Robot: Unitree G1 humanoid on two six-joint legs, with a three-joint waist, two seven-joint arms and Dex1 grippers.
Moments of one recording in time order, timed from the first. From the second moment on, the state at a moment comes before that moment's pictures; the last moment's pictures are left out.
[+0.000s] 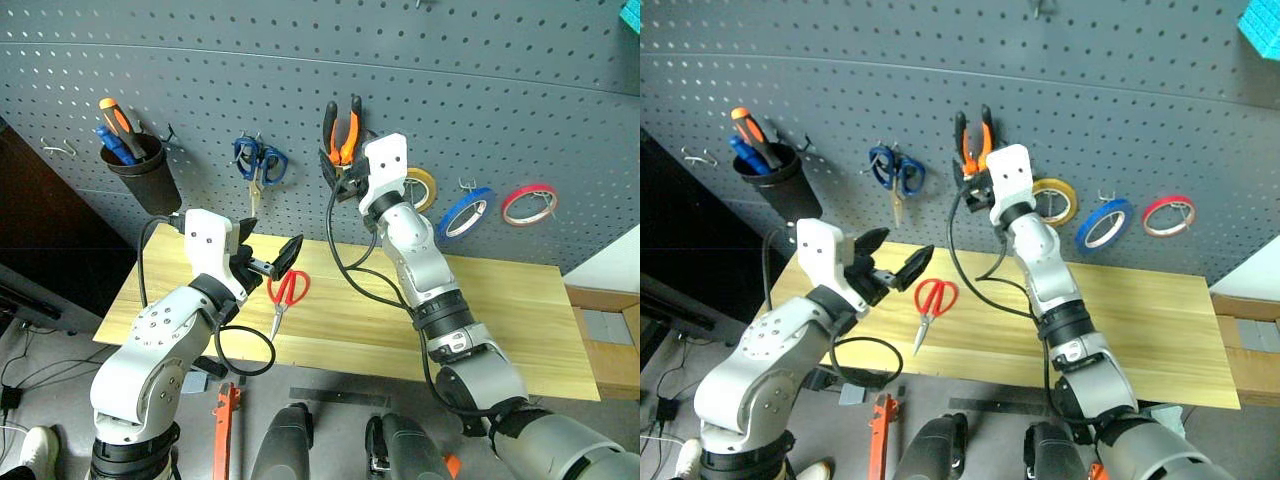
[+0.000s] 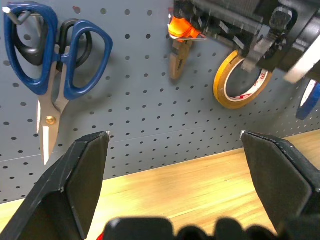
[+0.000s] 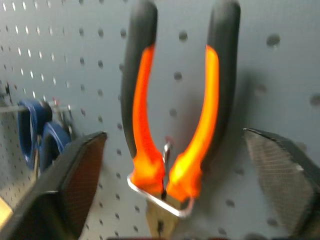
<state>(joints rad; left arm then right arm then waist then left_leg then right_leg) -0.18 0.42 0.15 -0.62 -0.51 0.73 -0.26 -0.88 0.03 0.08 0.47 -0.01 -0.08 0.15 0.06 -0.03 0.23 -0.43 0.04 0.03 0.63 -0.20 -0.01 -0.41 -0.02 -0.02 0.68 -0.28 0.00</state>
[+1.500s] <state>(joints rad) -0.24 0.46 -0.12 0.11 -0.10 0.60 -0.38 -0.10 -0.56 0.29 -0.43 0.14 0.27 0.80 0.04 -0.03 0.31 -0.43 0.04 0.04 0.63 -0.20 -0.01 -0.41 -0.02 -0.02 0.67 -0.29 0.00</state>
